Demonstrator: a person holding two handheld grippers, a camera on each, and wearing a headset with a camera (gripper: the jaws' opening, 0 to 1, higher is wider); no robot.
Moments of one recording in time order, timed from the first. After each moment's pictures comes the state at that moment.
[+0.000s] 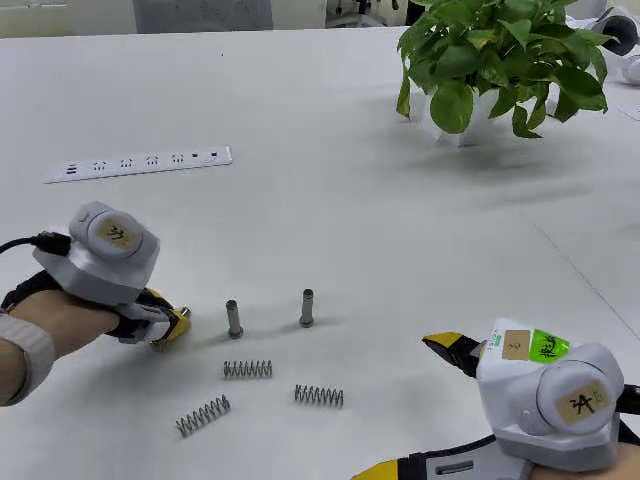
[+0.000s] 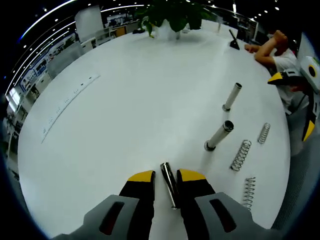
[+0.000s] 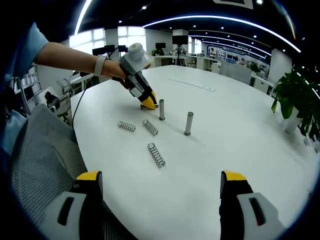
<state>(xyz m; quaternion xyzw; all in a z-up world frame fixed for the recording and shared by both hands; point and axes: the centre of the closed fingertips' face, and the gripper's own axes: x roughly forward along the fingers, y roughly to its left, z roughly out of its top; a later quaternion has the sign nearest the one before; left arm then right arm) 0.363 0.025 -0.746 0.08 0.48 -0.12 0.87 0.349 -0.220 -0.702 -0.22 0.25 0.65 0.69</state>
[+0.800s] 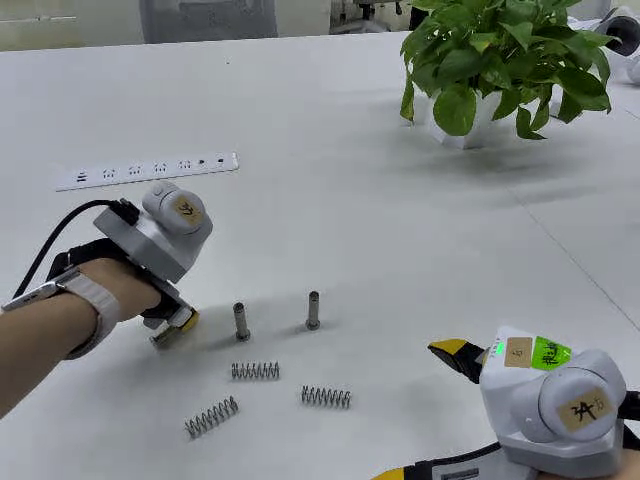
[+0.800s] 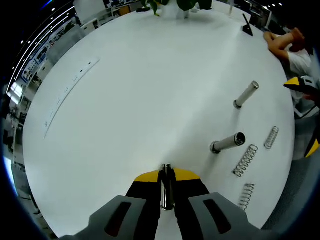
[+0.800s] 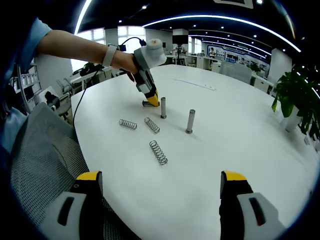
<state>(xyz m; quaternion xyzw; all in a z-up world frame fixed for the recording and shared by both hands) 0.356 0.021 -0.741 0.08 0.56 -0.07 0.82 0.345 -0.224 -0.707 -0.22 0.25 0.64 0.69</state>
